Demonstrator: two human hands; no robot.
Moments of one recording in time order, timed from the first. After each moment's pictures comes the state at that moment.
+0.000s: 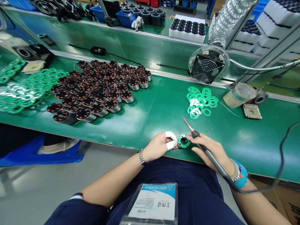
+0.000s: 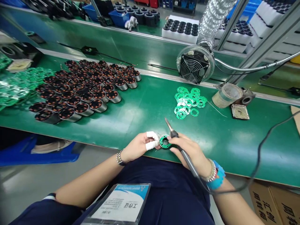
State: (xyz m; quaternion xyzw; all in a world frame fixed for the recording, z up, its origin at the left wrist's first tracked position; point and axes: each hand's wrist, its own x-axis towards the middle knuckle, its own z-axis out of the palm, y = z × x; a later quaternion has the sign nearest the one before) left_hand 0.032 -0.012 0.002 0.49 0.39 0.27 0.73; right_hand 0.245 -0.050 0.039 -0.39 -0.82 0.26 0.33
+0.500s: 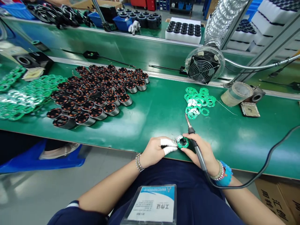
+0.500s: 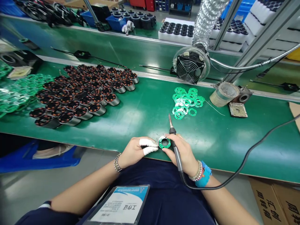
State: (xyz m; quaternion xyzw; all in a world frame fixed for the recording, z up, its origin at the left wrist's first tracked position) left_hand 0.024 -0.022 -0.001 0.70 0.39 0.32 0.50; right_hand 0.224 -0.057 0.008 -0.48 -0.77 0.22 0.36
